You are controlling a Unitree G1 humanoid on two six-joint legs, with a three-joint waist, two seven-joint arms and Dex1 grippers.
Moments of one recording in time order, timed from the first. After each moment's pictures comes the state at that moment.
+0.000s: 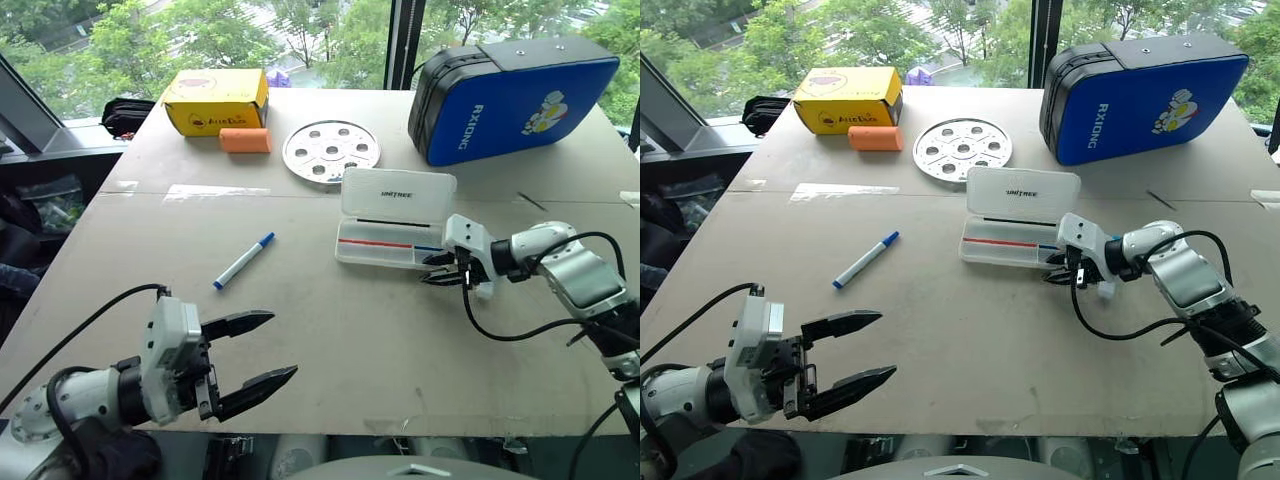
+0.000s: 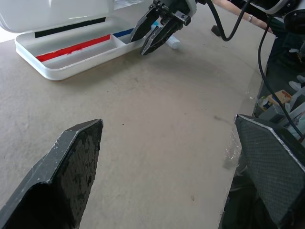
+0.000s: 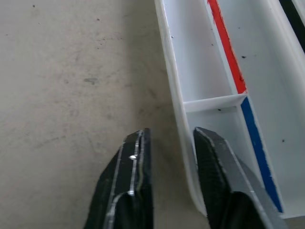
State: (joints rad) left arm 0.56 0.76 0.50 -0.80 -0.84 0.53 -0.97; right arm -0.60 -0.76 0.38 0.09 0.21 0.44 1.15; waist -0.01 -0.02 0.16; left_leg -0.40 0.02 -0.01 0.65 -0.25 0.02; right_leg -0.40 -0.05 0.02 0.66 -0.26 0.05
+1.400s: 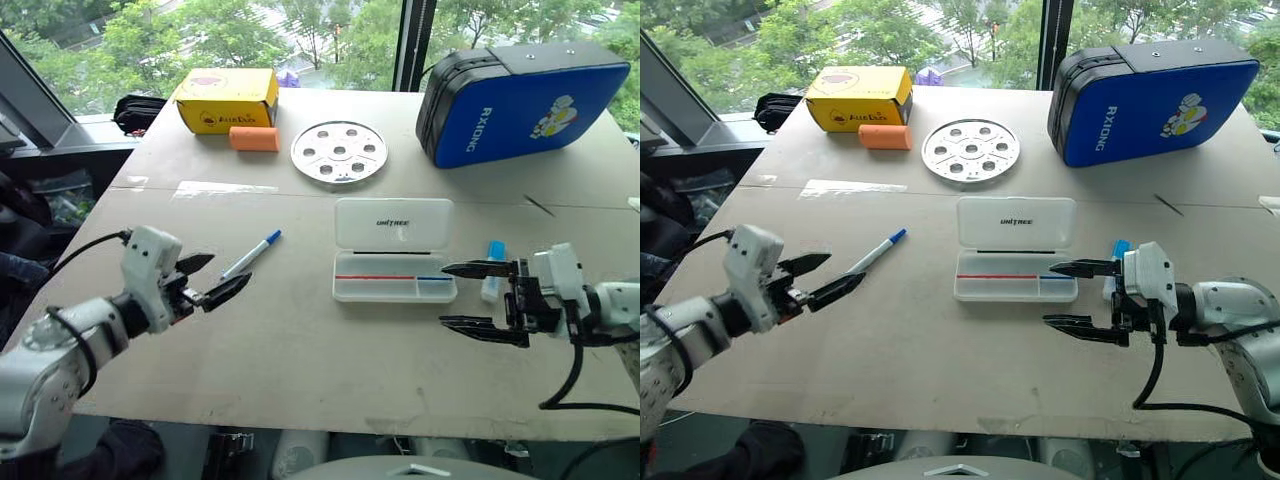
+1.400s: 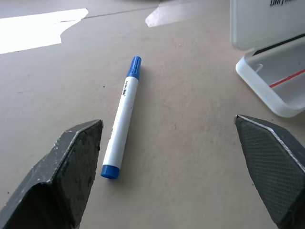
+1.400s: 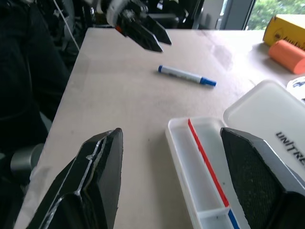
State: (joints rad) left arm 0.03 0.90 0.33 -0.35 -0.70 0.77 -0.60; right arm 0.02 -0.76 -0.21 -0.61 0.67 0.37 1.12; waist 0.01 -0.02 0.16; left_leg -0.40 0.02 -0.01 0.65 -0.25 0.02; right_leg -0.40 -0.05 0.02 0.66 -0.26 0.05
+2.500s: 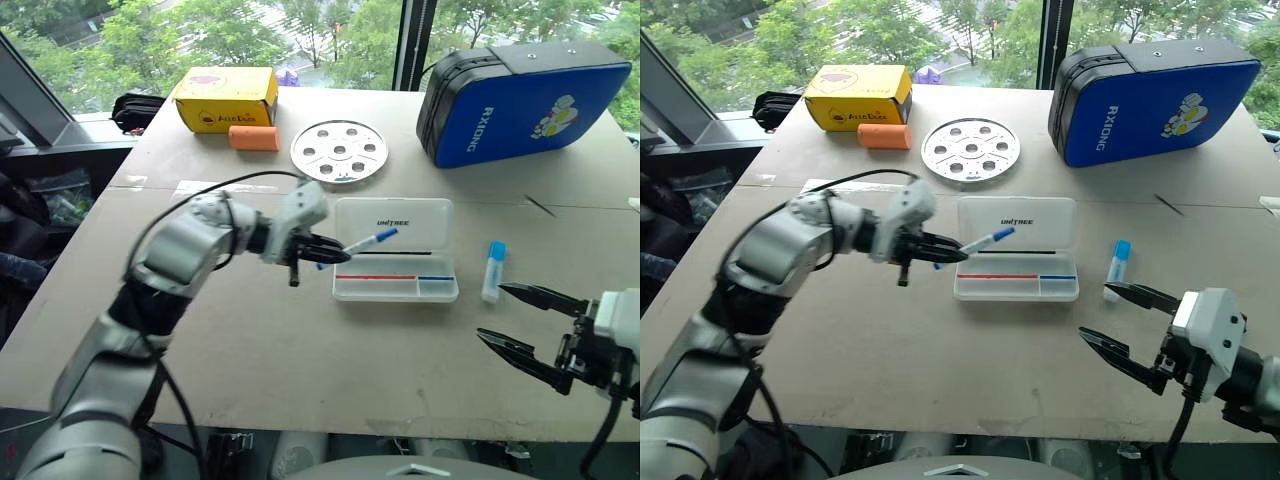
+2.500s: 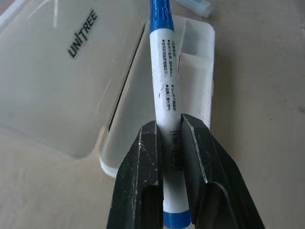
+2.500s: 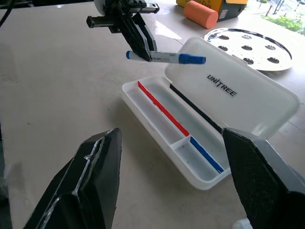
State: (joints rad) left arm -0.80 0.68 -0.43 0.03 -0.34 0.69 -1.21; right arm 0.52 -0.73 -0.56 -0.86 0.70 0.36 0.89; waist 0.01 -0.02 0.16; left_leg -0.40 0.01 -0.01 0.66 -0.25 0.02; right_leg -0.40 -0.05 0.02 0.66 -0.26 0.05
